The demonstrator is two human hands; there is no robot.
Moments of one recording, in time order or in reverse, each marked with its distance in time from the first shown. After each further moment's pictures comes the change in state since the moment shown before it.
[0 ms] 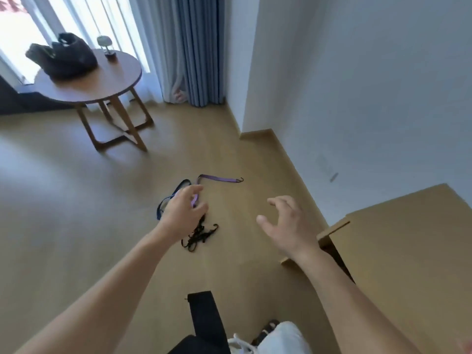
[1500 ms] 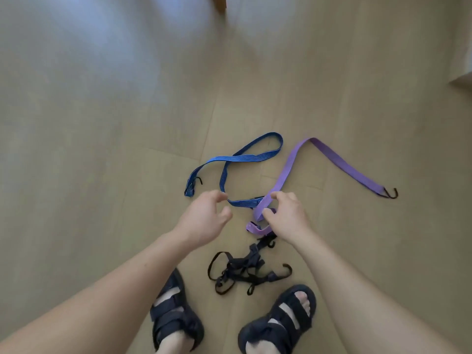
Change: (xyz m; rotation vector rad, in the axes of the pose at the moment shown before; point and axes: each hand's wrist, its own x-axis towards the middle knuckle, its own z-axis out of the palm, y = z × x) left_hand 0.468 -0.552 0.209 -0.081 -0.150 -0.655; right_hand 0.550 0.060 0.690 -0.175 -0.752 0.064
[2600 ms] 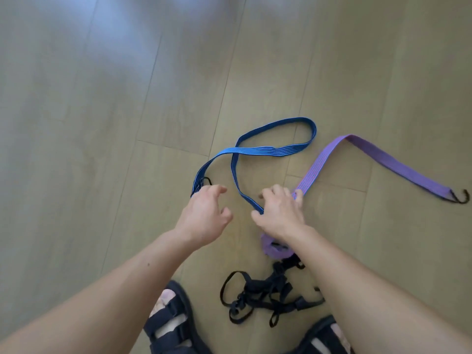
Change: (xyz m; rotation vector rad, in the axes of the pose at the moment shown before) left_hand 0.079 -0.055 0.018 0.159 0.061 -0.007; right_hand 0.099 -0.010 0.093 -0.402 0.050 -0.258
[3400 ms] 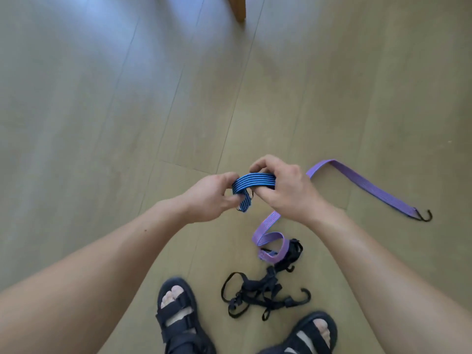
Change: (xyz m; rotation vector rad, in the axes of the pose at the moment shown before) left_hand -0.024 0.070 -0.111 -0.094 -0.187 0.257; right_hand -0.052 -0.031 -0.182 0.583 0.096 -0.325
